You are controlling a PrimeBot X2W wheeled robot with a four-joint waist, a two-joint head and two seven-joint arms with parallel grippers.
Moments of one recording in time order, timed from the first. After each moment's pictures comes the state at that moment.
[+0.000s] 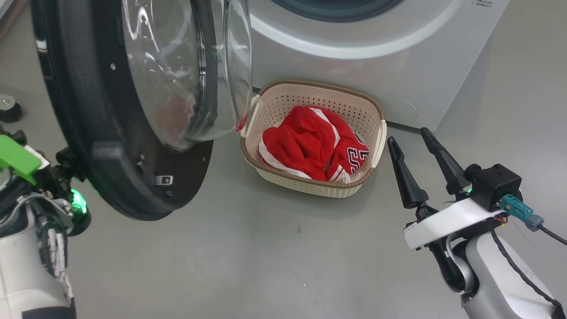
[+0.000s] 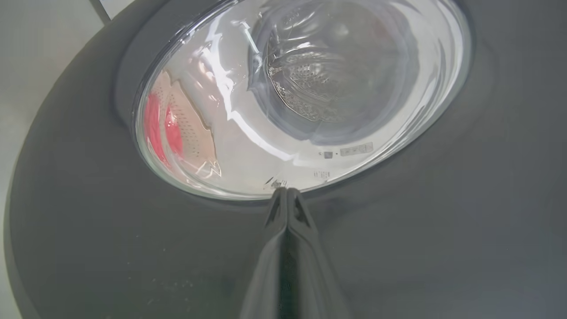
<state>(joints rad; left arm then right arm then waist) -0.61 0.06 0.42 0.49 -1.40 -0.02 1.05 -0.24 -0.22 0.40 0.10 0.51 0.10 -0.19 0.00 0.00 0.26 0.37</state>
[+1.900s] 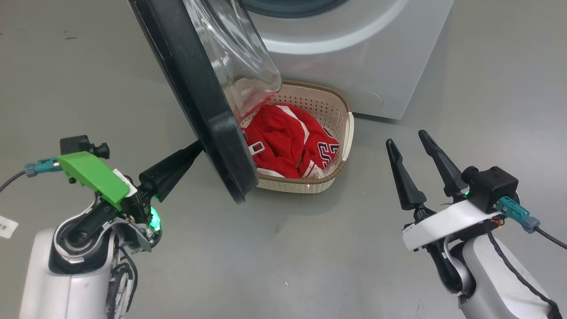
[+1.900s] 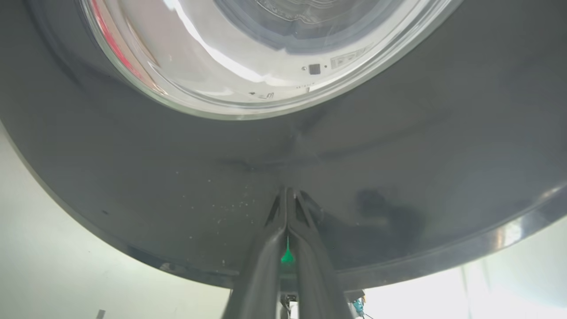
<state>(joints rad) -0.36 0.02 0.00 0.09 -1.67 0.10 0.80 -0.24 -0.21 0.41 0.12 0.51 0.10 -0.21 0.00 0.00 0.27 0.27</state>
